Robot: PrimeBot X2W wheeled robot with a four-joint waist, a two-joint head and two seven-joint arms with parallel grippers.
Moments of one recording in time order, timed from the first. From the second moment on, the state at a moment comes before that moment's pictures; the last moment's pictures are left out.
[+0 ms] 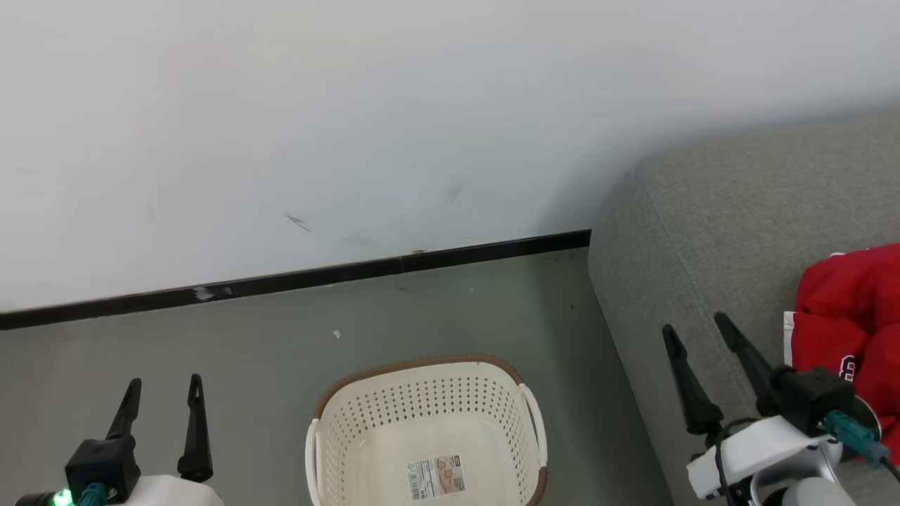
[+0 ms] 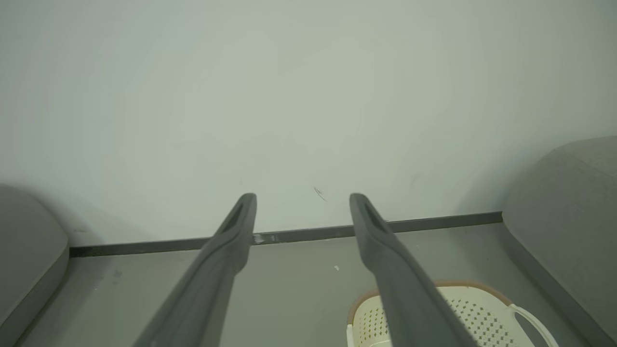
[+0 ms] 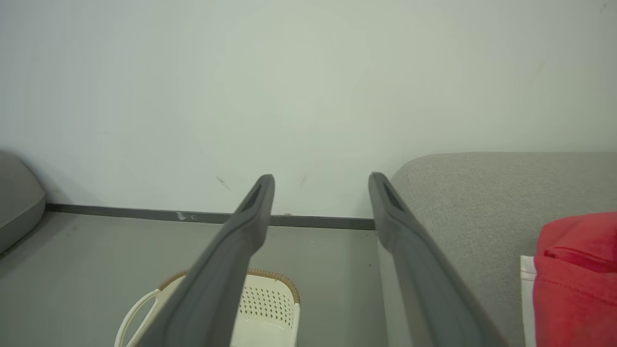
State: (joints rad) left arm -0.02 0.29 -0.23 0.14 -0.47 0.29 -0.25; right arm -0.05 -0.07 0.04 0.11 0.07 0.12 -0.25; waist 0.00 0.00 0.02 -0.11
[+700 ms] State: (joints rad) left arm 0.03 0.28 -0.23 0.15 -0.48 0.26 -0.25; right arm 0.10 -0.04 -0.01 0.06 0.02 0.12 -0.25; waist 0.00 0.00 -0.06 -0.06
